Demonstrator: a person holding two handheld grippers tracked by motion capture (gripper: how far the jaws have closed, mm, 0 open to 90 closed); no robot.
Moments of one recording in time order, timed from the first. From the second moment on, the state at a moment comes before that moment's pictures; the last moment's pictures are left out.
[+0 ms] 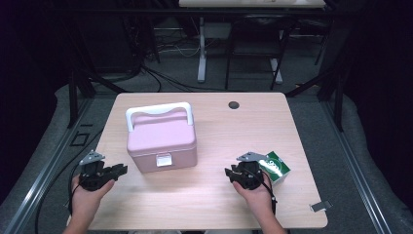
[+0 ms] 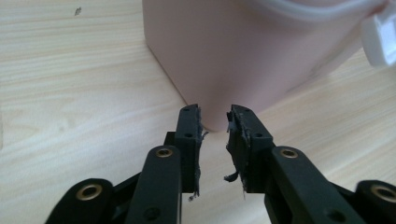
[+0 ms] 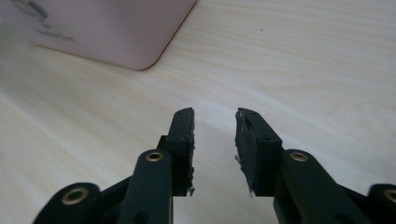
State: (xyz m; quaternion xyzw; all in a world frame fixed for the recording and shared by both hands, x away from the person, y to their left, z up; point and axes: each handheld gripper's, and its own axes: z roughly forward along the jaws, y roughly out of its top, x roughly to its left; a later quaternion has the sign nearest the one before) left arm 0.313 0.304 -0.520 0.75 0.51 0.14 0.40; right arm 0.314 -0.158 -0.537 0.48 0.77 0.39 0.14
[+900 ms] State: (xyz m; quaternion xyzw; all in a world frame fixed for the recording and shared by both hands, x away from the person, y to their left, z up) left arm 0.354 0.297 -0.516 0.74 0.51 0.13 0.42; right arm 0.391 -0.096 -0.522 0.44 0.78 0.42 0.14
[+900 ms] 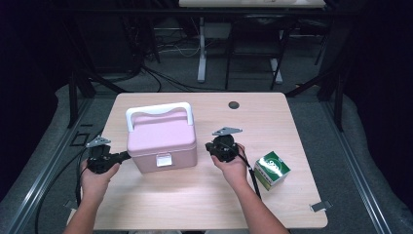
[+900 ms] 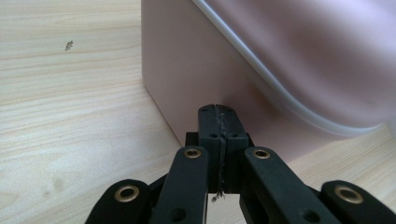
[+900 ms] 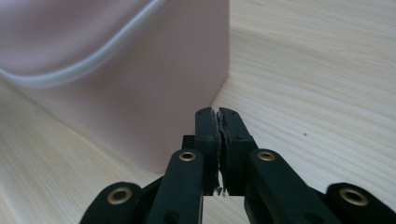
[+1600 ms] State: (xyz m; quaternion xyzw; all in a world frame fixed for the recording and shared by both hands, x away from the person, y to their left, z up) left arm 0.348 0.279 -0.514 0.74 0.50 0.12 0.43; right arm 0.404 -0.085 -0.531 0.45 0.77 0.42 0.16
